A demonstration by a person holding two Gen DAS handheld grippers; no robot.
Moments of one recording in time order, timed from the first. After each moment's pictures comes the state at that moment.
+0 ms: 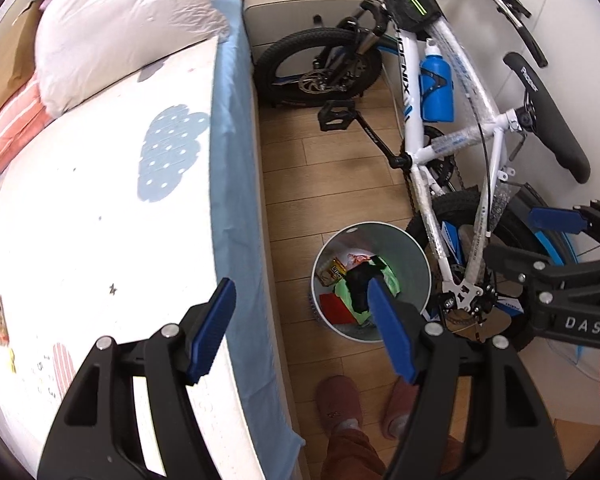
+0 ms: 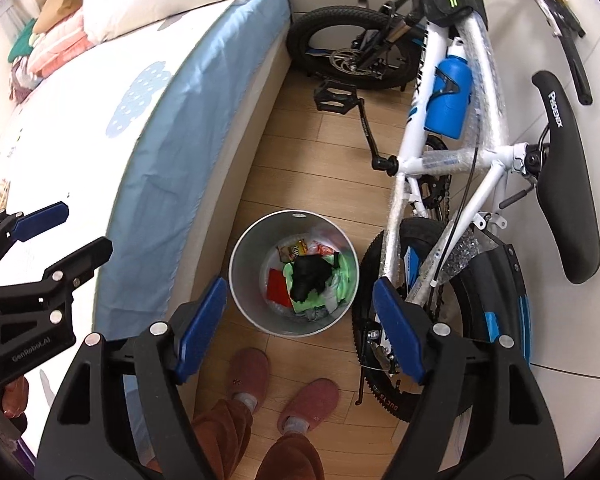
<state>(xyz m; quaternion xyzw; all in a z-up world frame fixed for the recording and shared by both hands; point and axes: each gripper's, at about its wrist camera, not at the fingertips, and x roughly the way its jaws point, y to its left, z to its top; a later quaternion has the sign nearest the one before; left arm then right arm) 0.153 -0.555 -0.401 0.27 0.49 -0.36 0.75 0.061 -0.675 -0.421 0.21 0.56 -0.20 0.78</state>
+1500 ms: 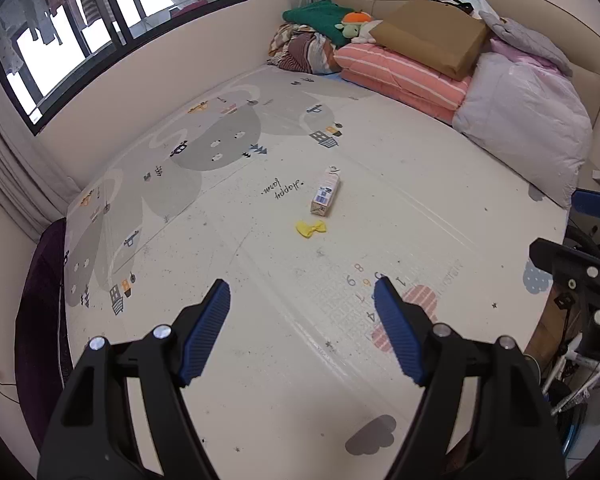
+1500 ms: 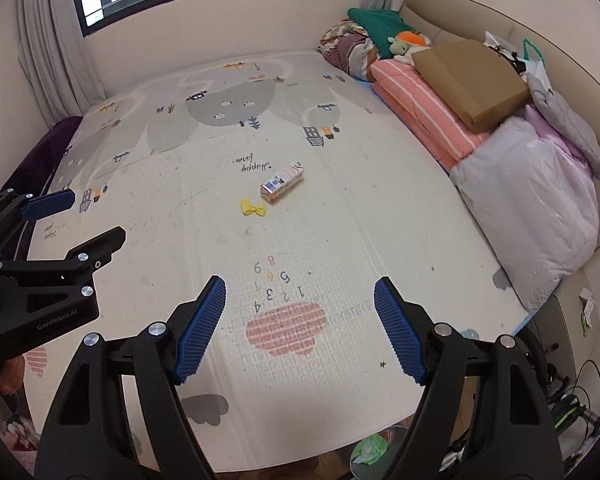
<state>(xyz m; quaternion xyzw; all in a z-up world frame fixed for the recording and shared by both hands) 0.224 -0.124 -0.136 0.04 0.46 0.11 0.88 0.284 -0.254 -0.121 -0.13 0.45 0.21 0.86</state>
